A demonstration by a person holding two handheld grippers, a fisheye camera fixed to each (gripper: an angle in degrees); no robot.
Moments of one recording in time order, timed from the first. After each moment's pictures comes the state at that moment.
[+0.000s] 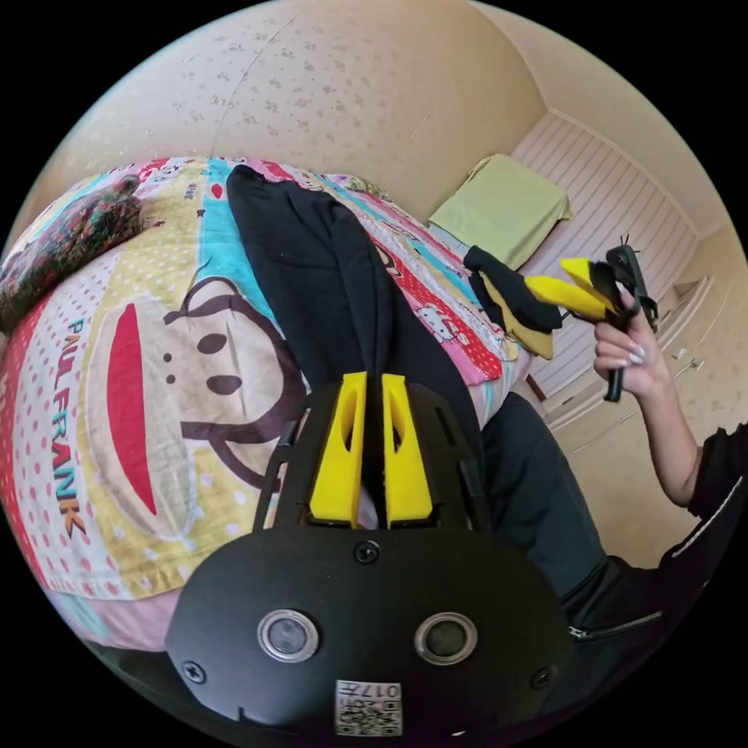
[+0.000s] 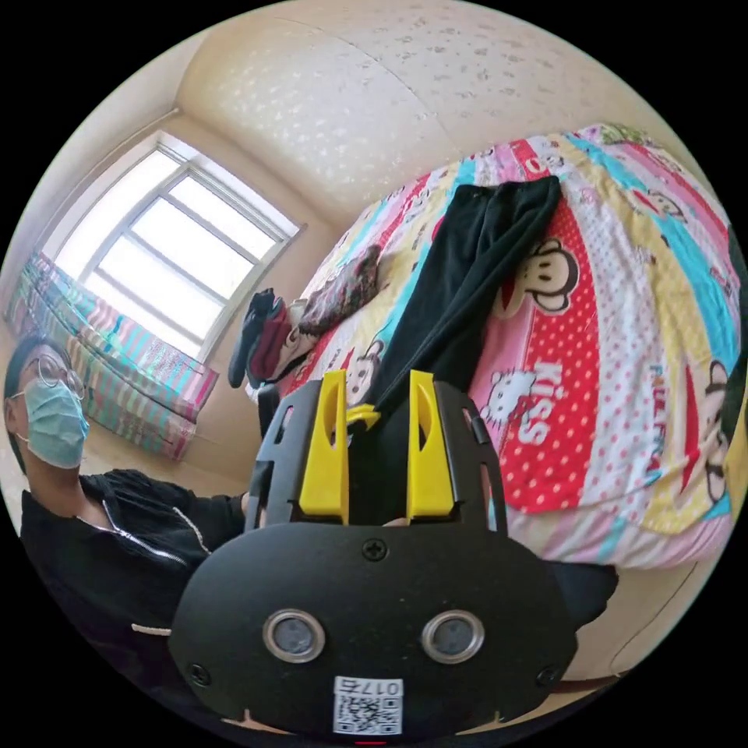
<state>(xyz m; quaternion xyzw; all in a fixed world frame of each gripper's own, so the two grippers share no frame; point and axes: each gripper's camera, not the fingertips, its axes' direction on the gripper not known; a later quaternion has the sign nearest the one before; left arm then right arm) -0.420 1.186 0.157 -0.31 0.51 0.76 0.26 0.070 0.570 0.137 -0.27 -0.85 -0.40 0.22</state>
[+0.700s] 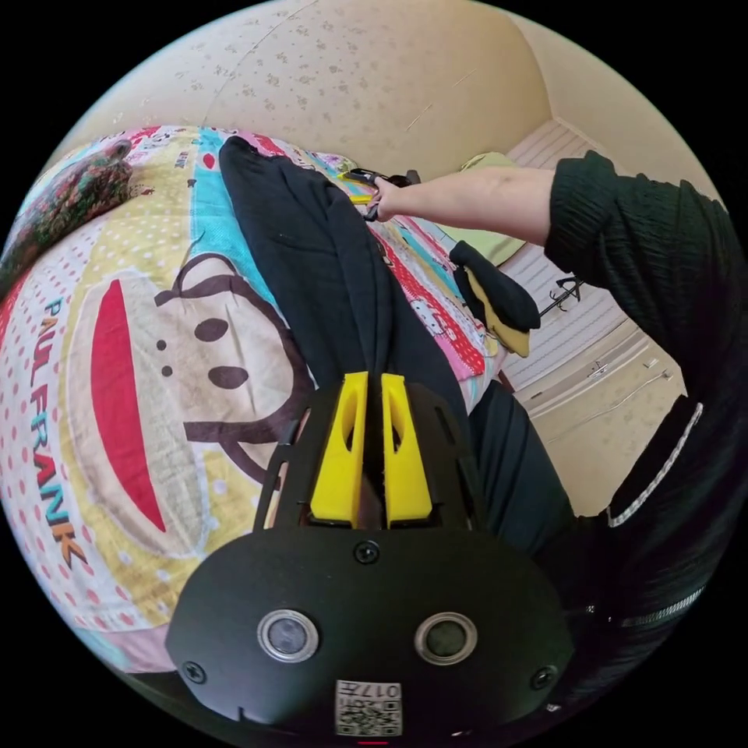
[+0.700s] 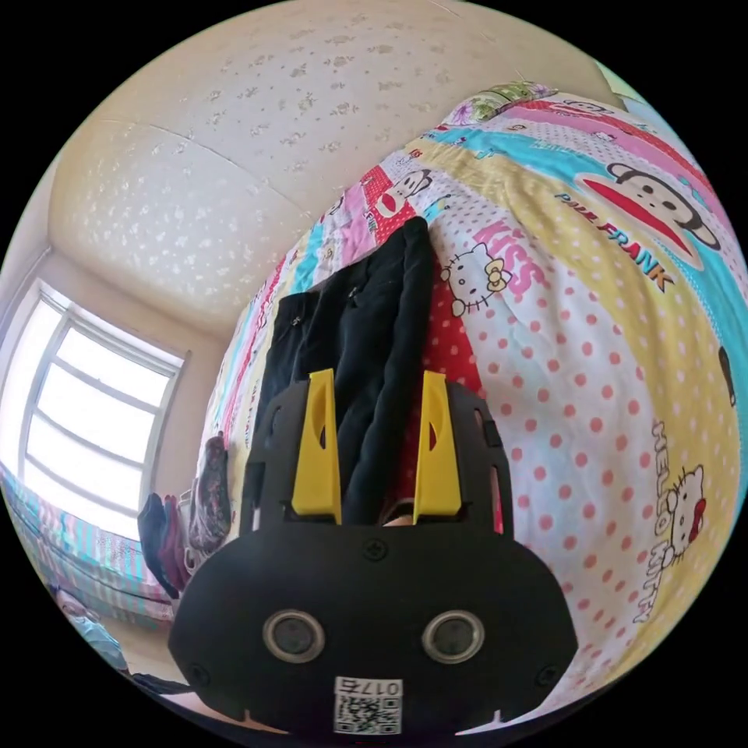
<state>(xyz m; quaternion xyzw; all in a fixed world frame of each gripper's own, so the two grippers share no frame) -0.353 1.178 0.174 -0.38 0.49 0.75 0.23 -0.373 0.599 0.031 -0.38 -0.80 -0.29 0.37</state>
